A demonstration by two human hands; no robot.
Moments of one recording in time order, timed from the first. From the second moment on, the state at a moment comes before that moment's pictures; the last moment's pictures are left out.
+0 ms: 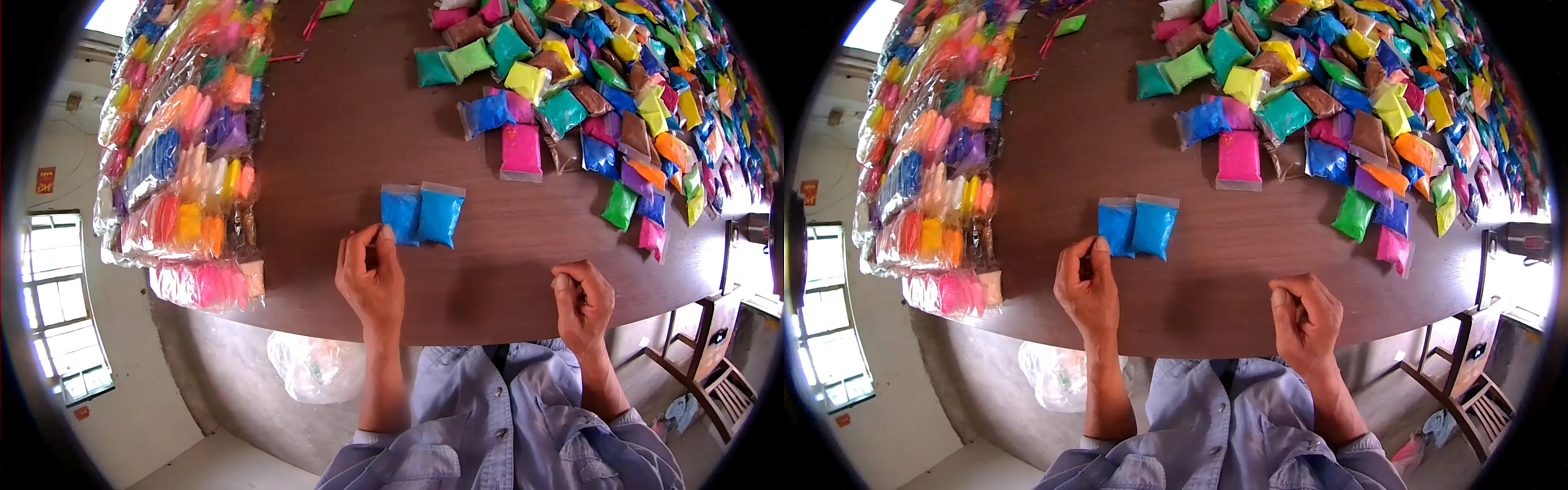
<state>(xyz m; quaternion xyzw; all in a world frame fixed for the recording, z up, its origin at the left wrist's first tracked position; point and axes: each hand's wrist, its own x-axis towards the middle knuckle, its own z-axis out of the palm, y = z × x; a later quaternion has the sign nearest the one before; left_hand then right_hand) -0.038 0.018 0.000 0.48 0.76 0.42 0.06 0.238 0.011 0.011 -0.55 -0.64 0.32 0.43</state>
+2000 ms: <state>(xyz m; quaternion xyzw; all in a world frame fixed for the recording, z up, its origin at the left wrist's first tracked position) 0.016 0.004 0.055 0.50 0.68 0.52 0.13 0.185 0.038 0.019 -0.45 -0.61 0.45 0.47</state>
